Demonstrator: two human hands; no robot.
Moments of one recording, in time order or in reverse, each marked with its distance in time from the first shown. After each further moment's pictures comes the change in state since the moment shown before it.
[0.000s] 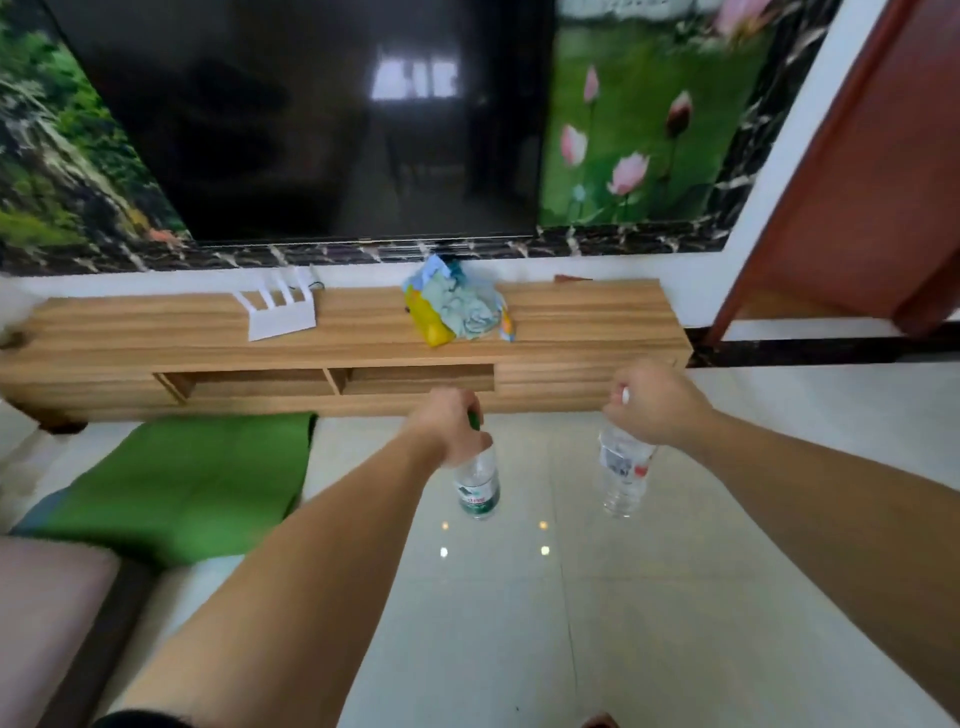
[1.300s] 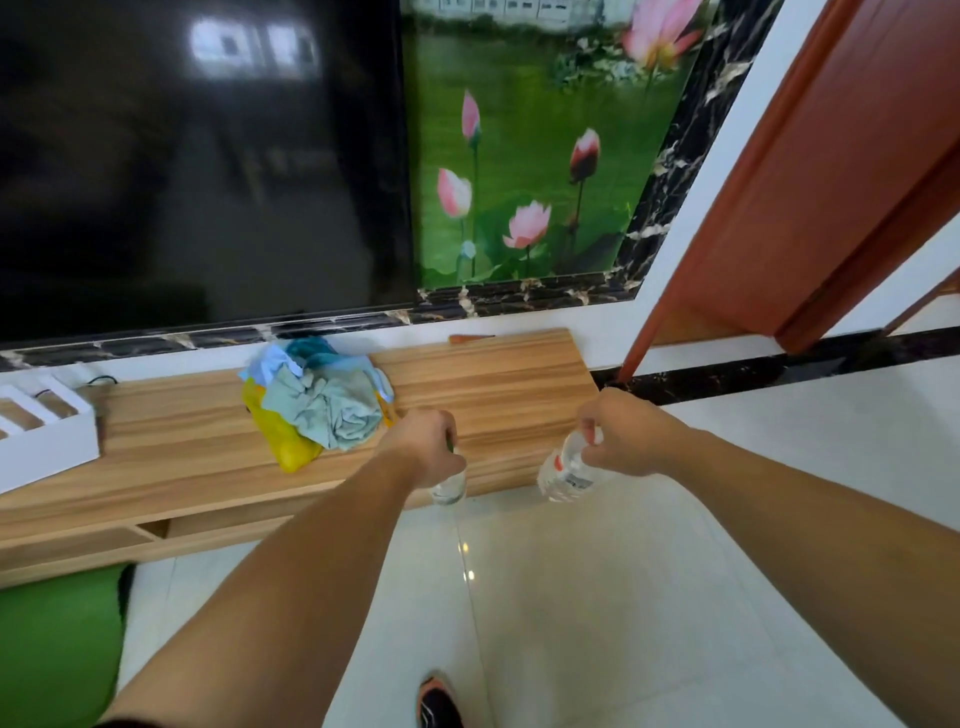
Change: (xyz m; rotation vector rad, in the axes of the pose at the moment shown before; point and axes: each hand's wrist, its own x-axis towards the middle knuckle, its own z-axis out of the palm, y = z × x) left_hand 0.443 0.109 -0.001 0.071 -0.160 0.220; right_hand 0.361 0.128 -0.088 -0.098 -0.216 0.052
